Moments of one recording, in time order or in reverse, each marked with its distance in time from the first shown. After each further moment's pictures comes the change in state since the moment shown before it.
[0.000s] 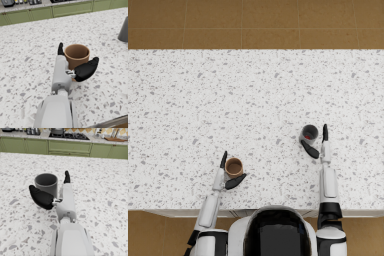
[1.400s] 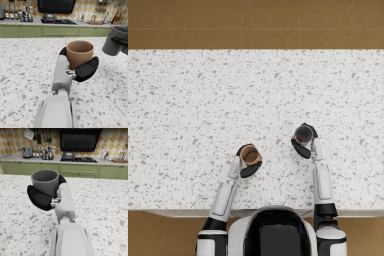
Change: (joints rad) left arm 0.227 0.205 0.102 0.058 0.000 -0.032 -0.004; right arm 0.003 -0.060 0.040 0.217 0.000 0.084 0.006
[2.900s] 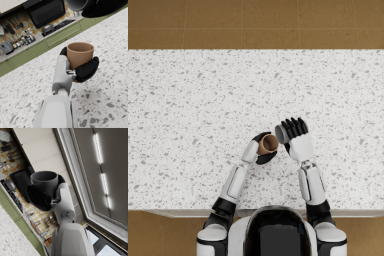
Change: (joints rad) left arm 0.322 0.118 0.142 0.323 0.468 -0.010 0.003; right arm 0.128 -0.094 0.162 0.354 1.342 0.022 0.002
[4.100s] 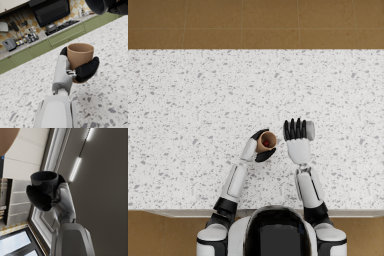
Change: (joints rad) left arm 0.001 0.037 -0.060 0.004 0.008 -0.005 -0.001; right arm -0.034 -0.032 0.042 0.047 0.785 -0.005 0.003
